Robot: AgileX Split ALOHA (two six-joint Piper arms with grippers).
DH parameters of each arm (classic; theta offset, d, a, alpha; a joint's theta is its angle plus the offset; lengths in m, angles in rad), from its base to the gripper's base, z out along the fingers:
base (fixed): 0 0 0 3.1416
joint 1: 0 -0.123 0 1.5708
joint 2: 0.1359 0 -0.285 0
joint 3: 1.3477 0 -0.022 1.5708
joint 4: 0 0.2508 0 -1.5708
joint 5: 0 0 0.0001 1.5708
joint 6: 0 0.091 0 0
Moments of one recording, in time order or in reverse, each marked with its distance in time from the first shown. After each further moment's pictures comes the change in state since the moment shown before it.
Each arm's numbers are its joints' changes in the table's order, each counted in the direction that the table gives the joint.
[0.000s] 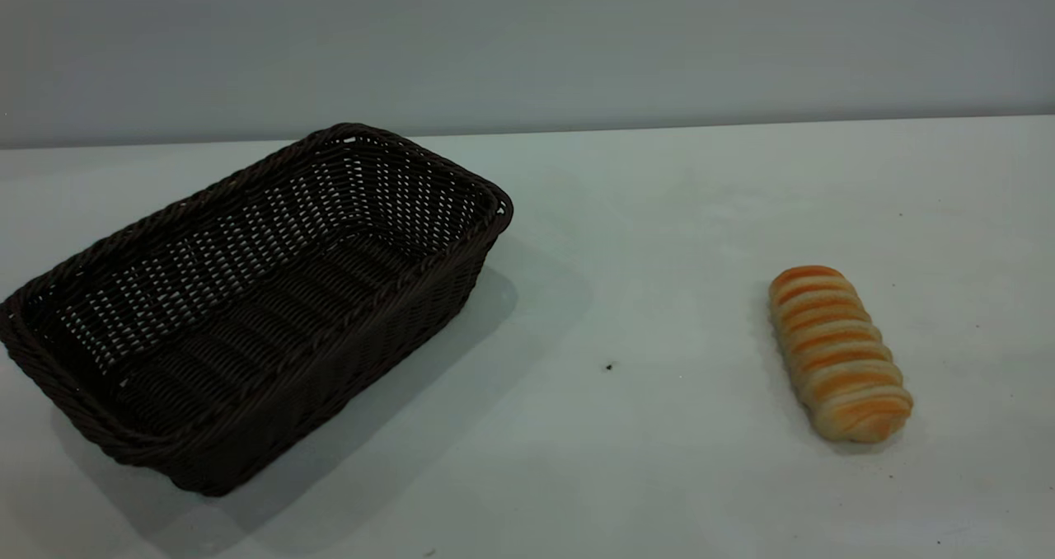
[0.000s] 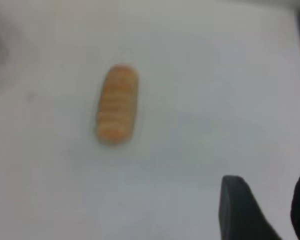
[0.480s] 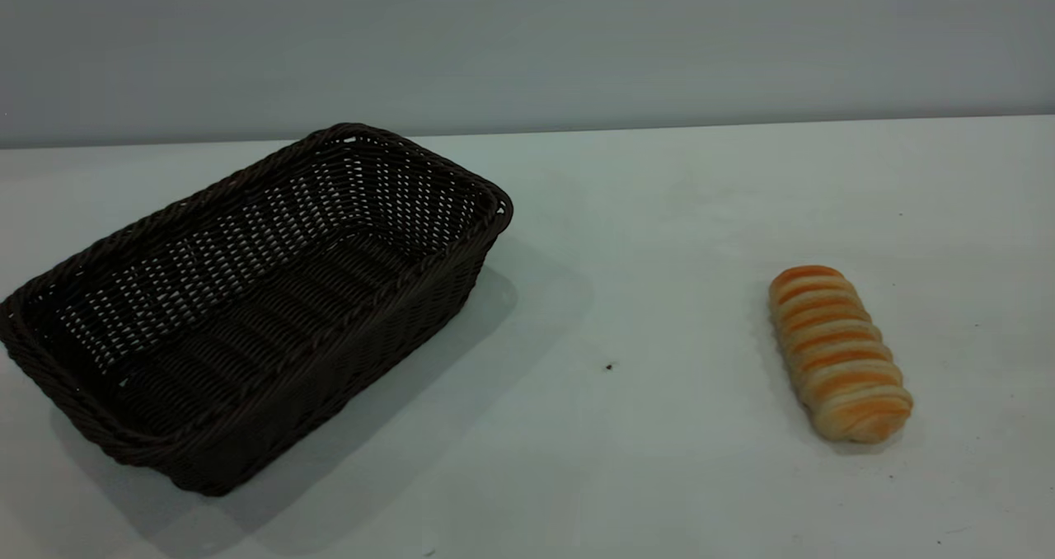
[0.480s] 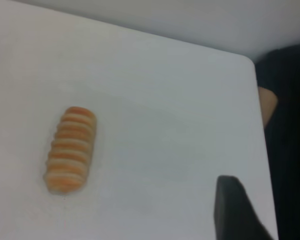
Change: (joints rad) left arm 0.000 0.490 -0.002 0.003 -0.318 -0.197; right arm 0.000 0.374 -0.091 -0.125 -0.273 -0.007
